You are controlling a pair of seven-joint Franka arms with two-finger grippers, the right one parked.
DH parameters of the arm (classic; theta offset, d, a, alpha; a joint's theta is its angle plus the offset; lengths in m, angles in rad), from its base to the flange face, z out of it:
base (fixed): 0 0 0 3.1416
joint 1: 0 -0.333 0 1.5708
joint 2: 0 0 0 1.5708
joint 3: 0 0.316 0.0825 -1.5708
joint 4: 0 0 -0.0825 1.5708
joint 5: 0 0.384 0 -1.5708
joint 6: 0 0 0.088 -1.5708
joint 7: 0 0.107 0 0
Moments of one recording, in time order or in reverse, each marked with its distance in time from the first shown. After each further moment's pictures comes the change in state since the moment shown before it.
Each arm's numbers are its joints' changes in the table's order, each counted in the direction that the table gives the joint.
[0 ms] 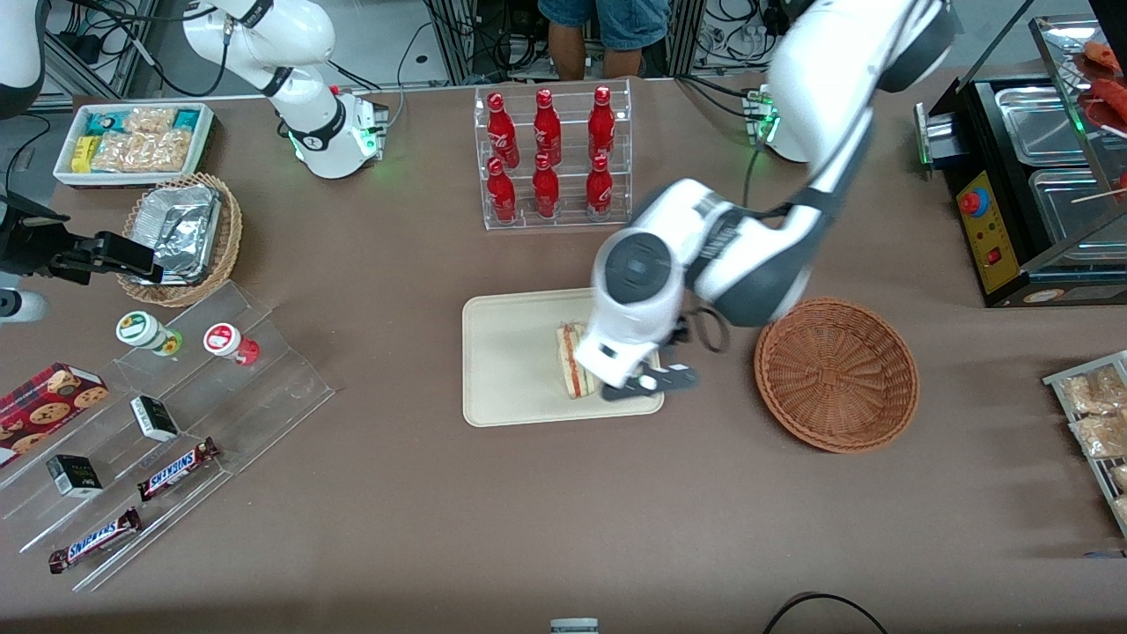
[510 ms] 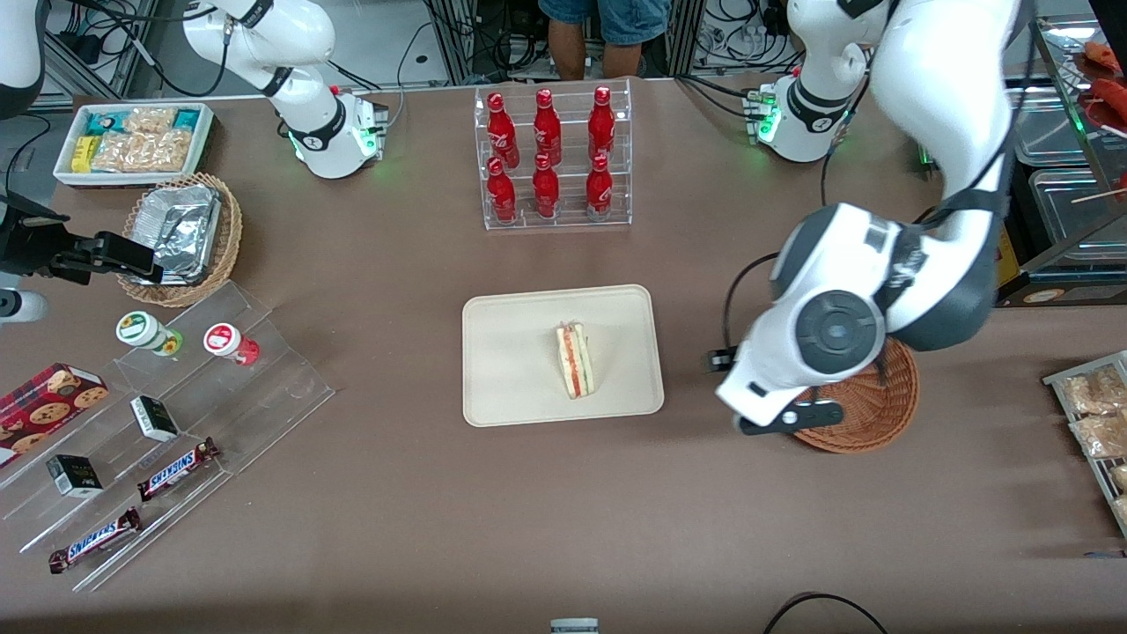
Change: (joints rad) arm -0.233 -0.139 -0.002 0.155 -0.074 0.066 0.269
